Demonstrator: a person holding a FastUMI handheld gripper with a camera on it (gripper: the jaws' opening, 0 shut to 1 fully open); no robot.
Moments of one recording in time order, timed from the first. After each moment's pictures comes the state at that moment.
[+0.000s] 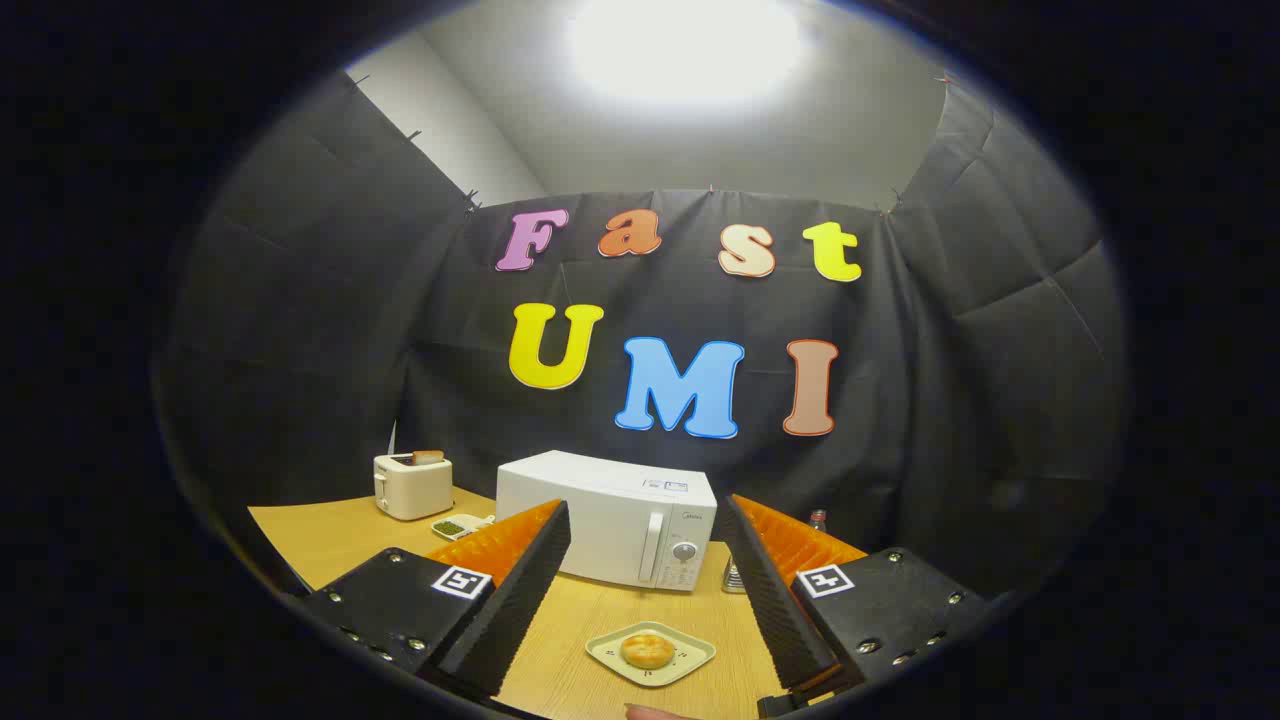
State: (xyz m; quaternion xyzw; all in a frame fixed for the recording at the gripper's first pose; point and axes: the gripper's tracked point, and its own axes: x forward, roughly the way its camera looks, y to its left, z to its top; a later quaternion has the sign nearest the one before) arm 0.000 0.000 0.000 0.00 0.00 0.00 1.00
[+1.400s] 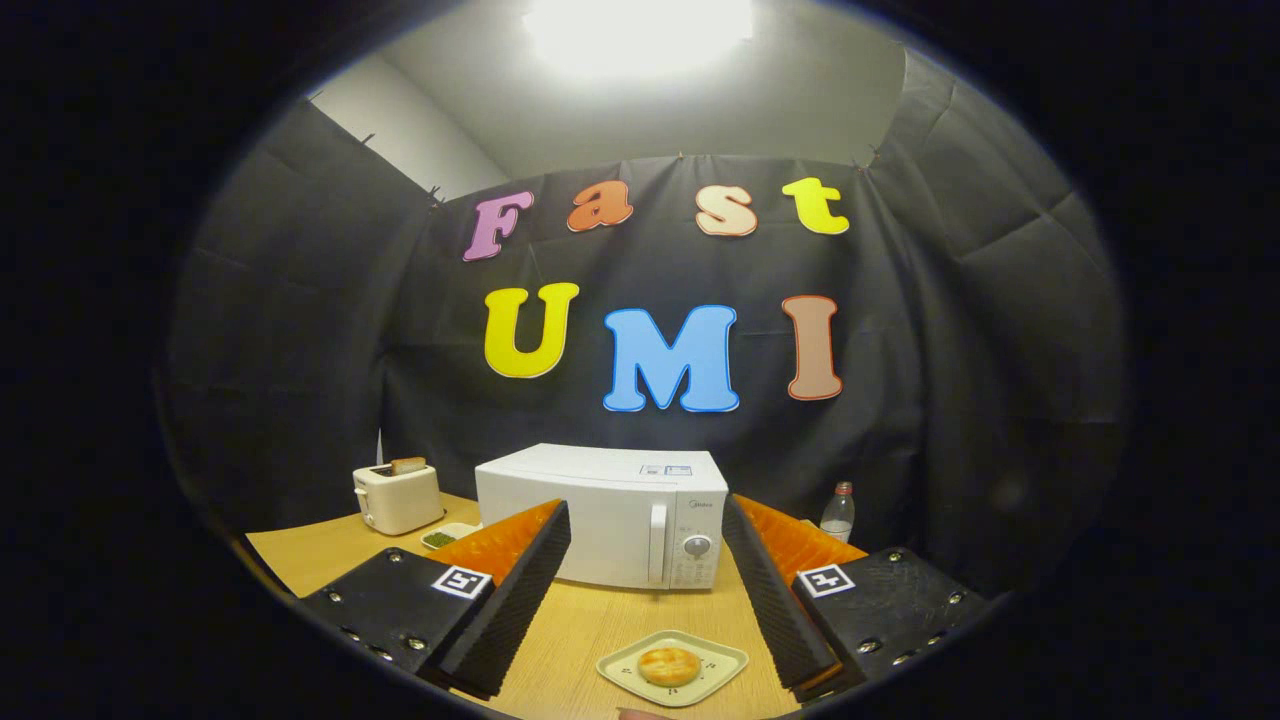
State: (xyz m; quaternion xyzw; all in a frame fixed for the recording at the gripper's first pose) arm 0.094 -0.010 -0.043 0.06 0.02 -0.02 1.00
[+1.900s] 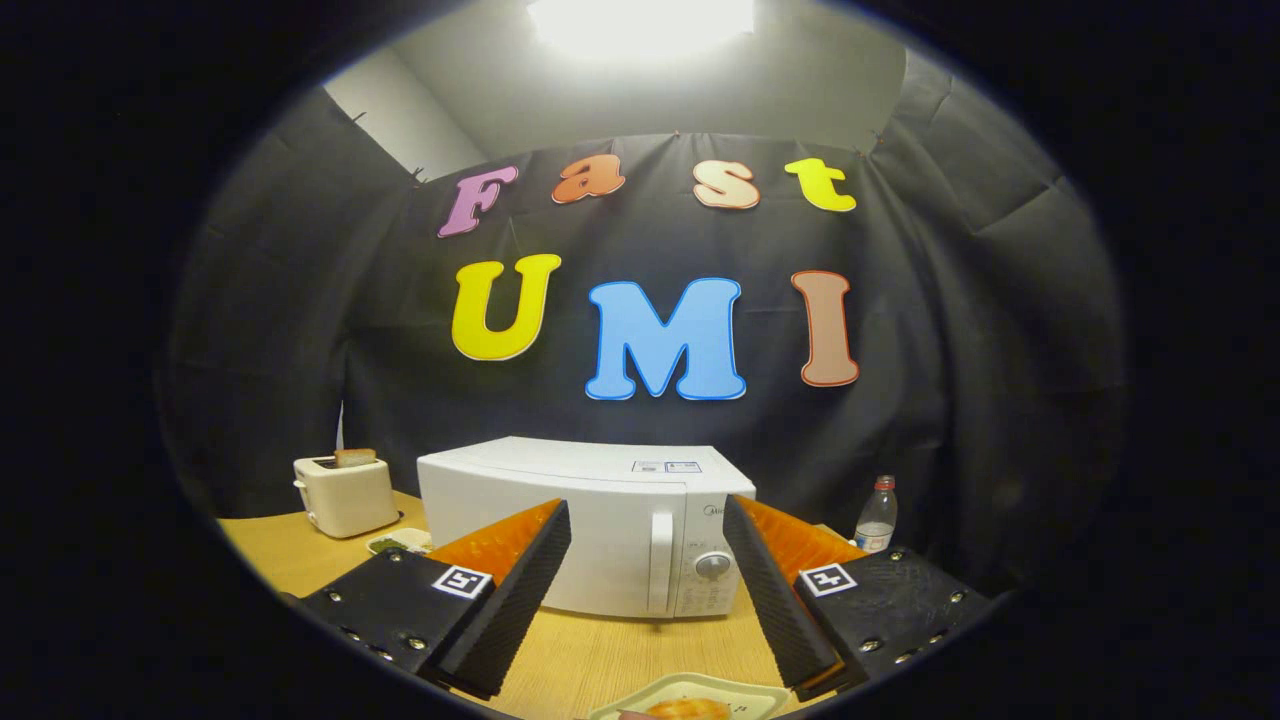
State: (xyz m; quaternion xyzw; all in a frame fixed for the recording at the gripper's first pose) arm 0.219 0.000 -0.107 0.04 0.01 -0.04 1.00
